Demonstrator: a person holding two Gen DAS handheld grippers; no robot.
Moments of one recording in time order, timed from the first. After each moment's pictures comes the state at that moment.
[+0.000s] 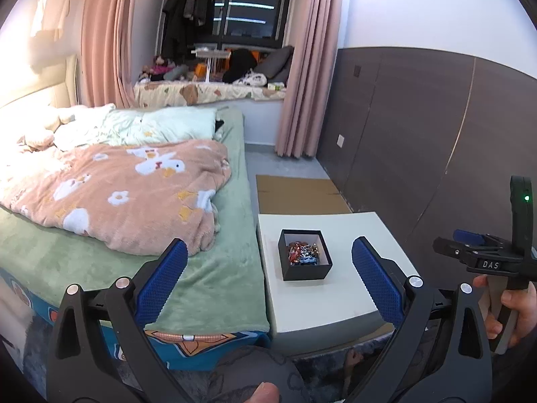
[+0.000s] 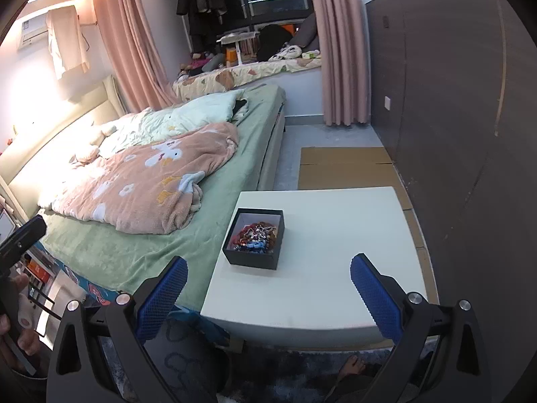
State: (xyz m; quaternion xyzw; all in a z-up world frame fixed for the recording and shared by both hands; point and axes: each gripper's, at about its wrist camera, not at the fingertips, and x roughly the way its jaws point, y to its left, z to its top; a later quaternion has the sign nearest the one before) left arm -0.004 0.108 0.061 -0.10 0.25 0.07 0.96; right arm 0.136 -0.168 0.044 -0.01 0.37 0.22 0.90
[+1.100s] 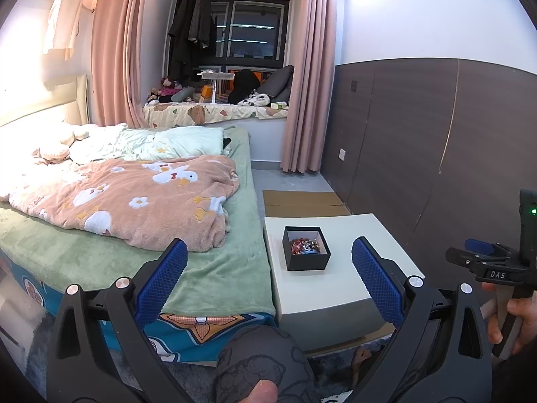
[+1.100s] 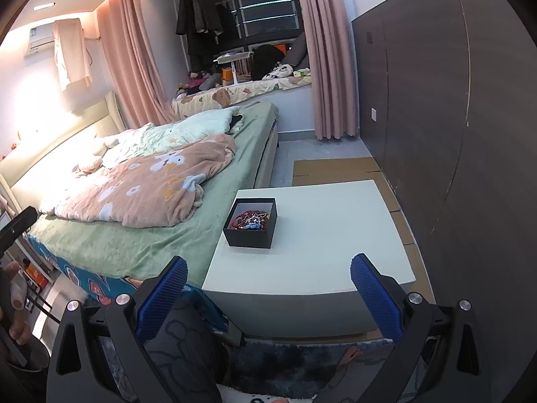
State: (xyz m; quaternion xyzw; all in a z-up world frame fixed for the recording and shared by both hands) left arm -0.090 0.084 0.065 -0.08 0.21 0.09 0.97; right arm 0.047 -0.216 0.038 0.00 0.33 0.21 0.92
